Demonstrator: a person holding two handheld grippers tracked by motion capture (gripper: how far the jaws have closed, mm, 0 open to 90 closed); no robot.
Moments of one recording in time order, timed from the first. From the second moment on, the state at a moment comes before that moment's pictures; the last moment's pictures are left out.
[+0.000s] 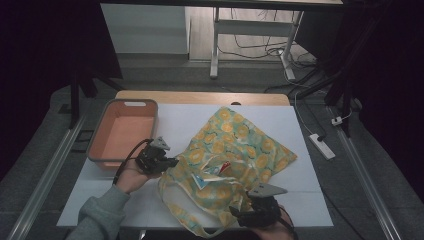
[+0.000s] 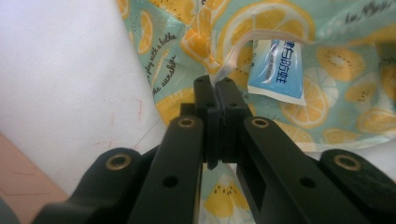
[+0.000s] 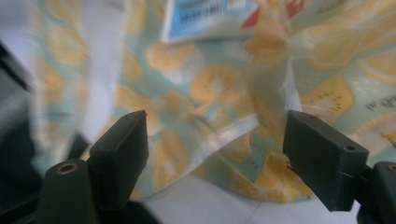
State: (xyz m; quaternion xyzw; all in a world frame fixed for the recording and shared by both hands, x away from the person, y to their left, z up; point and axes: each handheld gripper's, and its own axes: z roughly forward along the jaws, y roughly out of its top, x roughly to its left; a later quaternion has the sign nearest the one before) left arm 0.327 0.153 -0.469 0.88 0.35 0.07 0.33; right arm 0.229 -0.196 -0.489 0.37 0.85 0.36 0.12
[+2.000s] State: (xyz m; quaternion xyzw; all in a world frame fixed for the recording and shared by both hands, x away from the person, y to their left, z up) left arm 0.371 0.168 -0.396 0.79 0.36 0.05 0.50; right arm 0.397 -0.266 -0.390 0.39 0.77 0.46 0.21
